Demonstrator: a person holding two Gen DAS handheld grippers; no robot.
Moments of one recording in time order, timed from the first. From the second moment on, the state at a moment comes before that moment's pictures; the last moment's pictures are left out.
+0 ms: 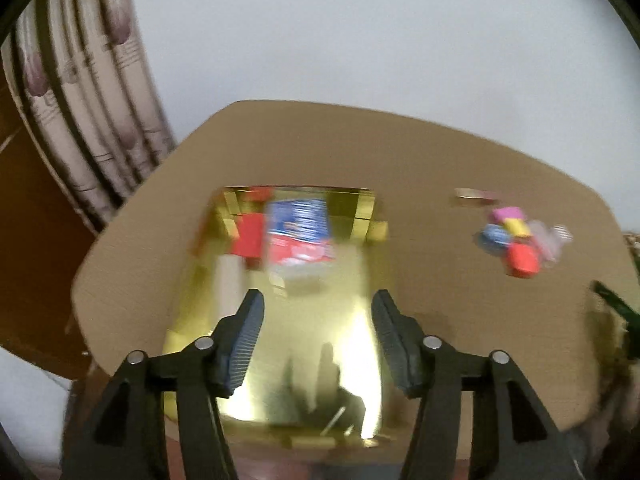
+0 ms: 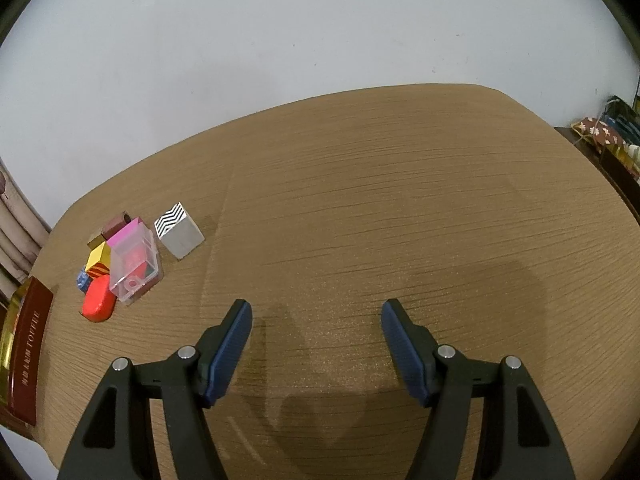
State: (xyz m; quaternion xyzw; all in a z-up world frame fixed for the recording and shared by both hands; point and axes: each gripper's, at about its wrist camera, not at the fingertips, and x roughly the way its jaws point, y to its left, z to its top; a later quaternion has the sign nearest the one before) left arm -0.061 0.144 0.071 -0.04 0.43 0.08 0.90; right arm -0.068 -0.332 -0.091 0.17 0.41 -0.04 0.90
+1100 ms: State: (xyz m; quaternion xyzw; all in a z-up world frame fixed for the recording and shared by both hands) left arm -0.093 0.021 0.014 -0.01 0.50 -0.05 0.87; right arm 0.079 -0.238 -0.079 -0.07 0.50 0.17 0.85
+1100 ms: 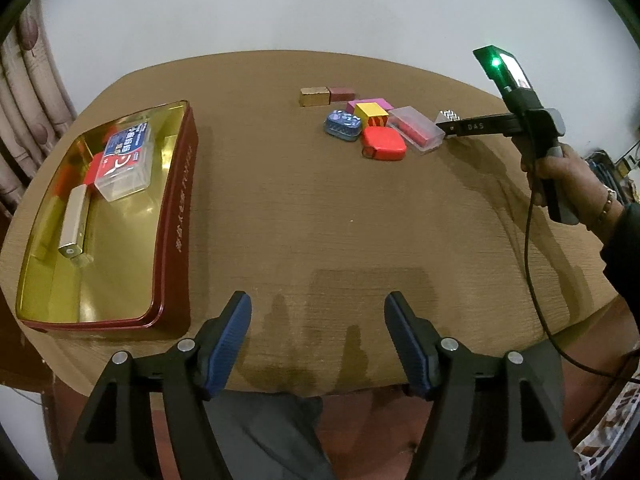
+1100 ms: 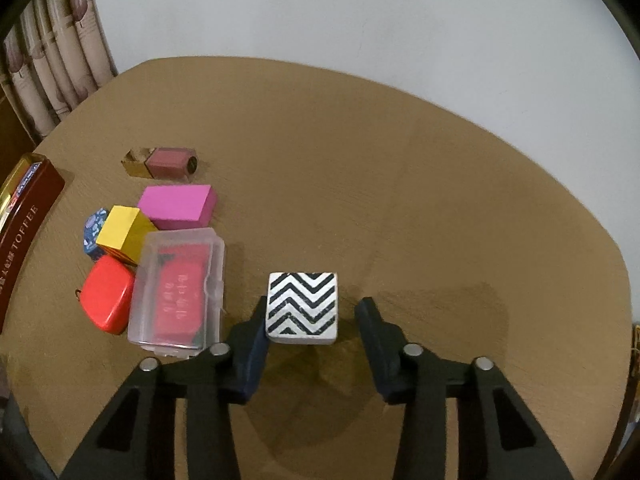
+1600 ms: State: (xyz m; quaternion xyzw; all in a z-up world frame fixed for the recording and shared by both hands) left arm -0.148 0.069 0.032 -0.03 0.44 0.05 0.89; right arm 0.011 -0.132 0.054 -0.06 0.40 0.29 0.87
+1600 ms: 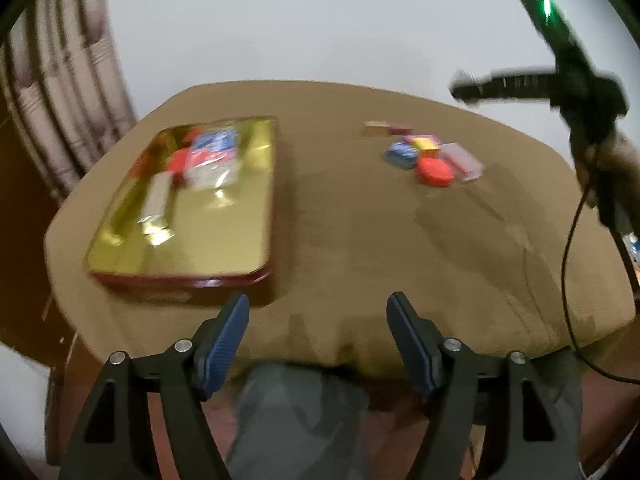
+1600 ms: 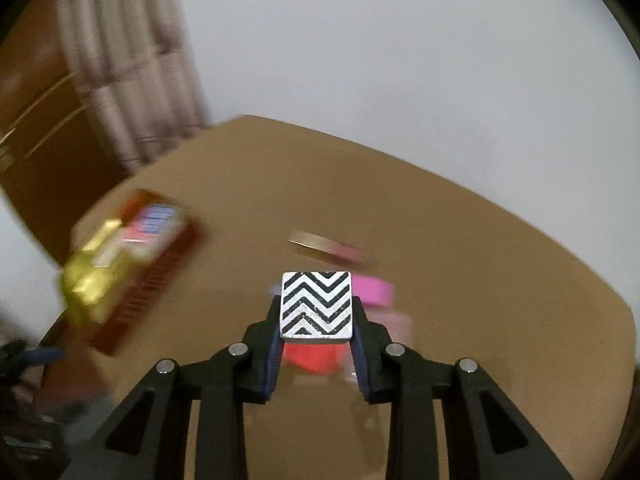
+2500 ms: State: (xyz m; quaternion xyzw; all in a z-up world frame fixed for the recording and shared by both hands) left arm -0.171 0.151 0.014 -0.08 0.46 0.08 0.88; right arm 0.053 0.141 -0.021 -0.34 0.42 0.46 0.70
